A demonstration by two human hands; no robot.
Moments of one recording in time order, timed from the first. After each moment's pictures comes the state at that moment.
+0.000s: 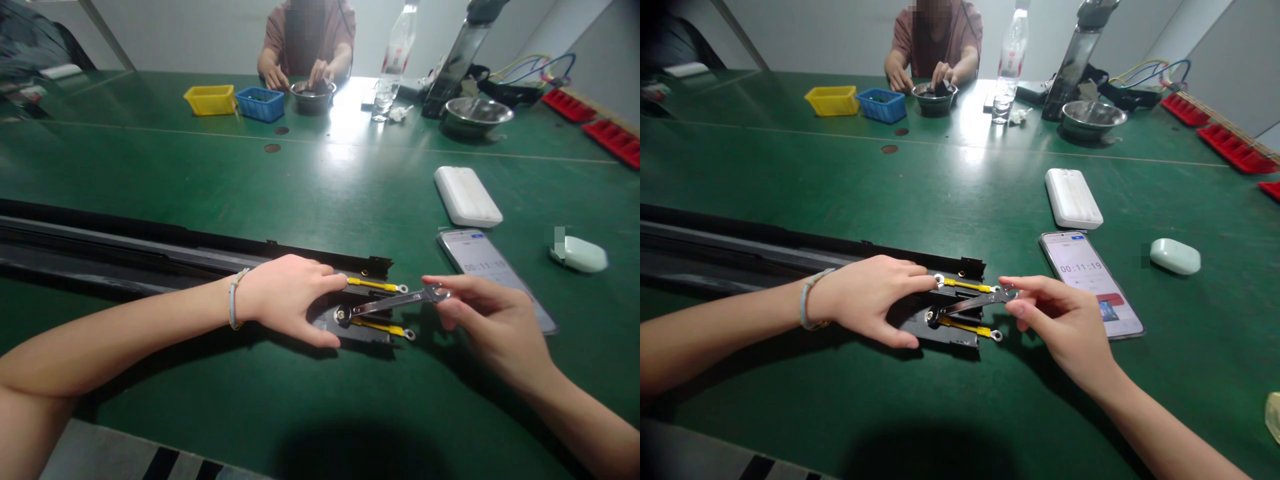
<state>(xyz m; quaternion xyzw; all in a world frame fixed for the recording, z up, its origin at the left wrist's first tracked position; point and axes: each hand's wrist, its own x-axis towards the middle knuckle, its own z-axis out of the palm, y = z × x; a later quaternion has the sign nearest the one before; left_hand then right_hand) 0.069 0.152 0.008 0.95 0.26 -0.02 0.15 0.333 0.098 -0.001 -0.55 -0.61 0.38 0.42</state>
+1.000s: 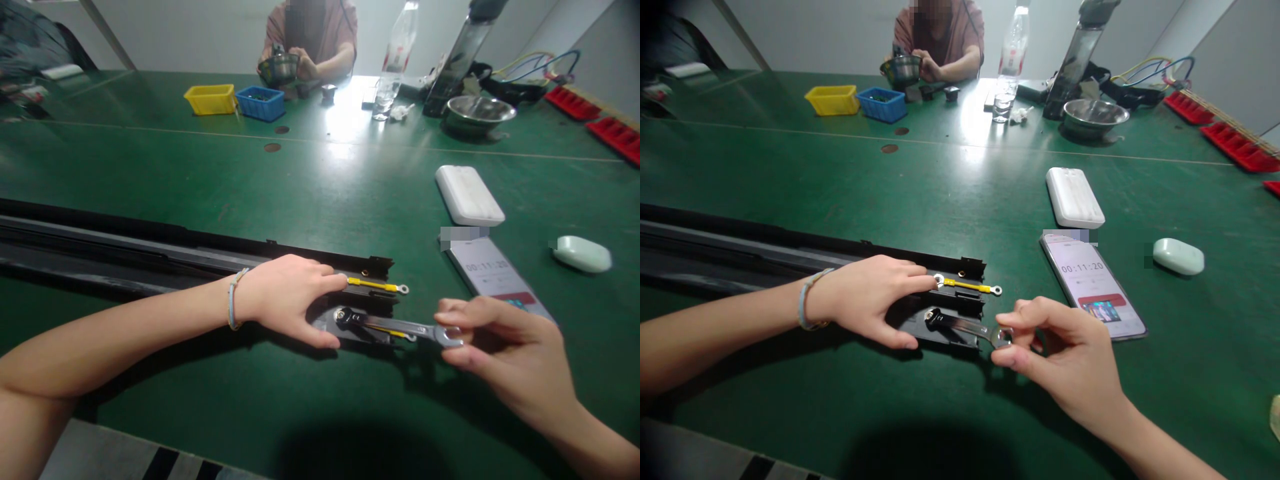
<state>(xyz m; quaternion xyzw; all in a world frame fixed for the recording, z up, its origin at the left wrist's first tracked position) 0.078 0.164 0.000 0.95 0.26 -0.03 0.15 0.334 0.092 -0.002 -0.45 -0.64 0.41 0.47</state>
